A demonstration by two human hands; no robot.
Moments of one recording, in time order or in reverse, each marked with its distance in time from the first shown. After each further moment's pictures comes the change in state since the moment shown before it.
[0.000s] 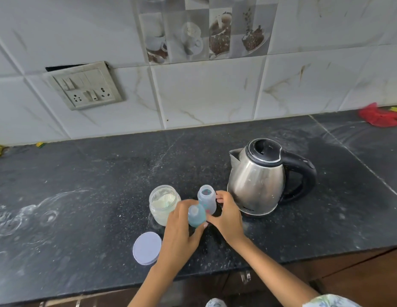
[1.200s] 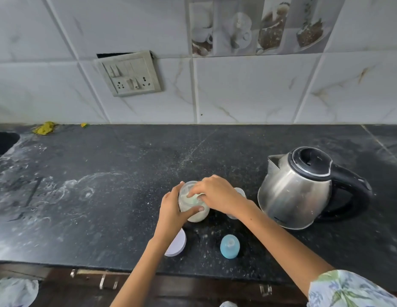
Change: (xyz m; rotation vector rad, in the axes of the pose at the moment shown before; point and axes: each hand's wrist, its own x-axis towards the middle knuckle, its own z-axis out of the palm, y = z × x) left_hand 0.021 -0.075 -0.045 0.071 0.063 -0.495; right_hand 0.057 -0.125 0.026 -0.636 -0.615 -0.644
